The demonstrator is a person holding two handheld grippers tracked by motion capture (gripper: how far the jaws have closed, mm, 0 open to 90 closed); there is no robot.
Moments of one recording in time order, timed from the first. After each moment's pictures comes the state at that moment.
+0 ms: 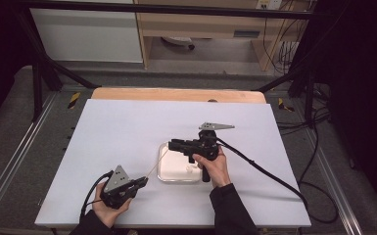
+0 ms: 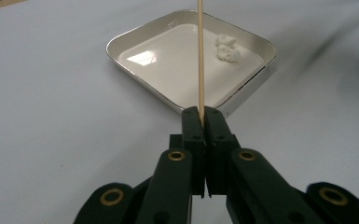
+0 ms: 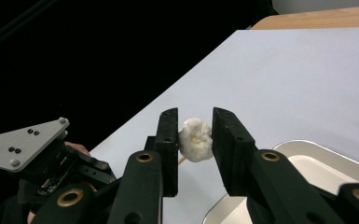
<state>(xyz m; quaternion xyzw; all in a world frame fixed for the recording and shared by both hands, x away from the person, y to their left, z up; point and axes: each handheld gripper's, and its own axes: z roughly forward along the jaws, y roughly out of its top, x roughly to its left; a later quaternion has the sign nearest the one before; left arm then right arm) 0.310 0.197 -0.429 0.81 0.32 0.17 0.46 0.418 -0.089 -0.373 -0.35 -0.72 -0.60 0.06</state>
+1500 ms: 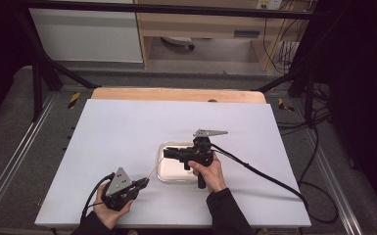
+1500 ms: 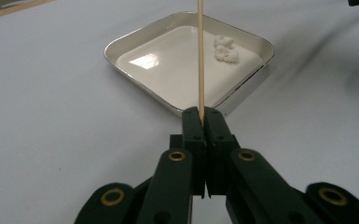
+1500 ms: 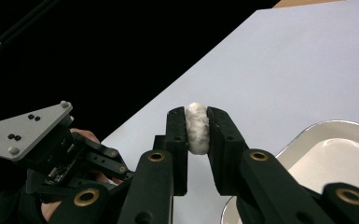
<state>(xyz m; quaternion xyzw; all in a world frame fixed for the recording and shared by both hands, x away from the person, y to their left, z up) 0.306 0.193 -0.431 0.81 0.31 0.19 0.46 0.410 -0.077 -0.392 -0.34 -0.72 -0.60 0.10</state>
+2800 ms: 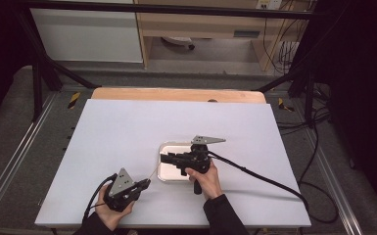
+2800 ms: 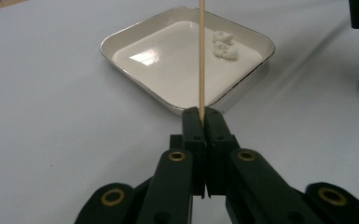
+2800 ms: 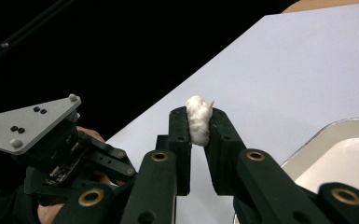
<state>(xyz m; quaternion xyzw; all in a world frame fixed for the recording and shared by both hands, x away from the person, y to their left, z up) 0.304 0.187 -0.433 0.81 0.32 0.18 0.45 0.396 -0.070 -0.405 -0.33 -0.71 -0.62 0.09</state>
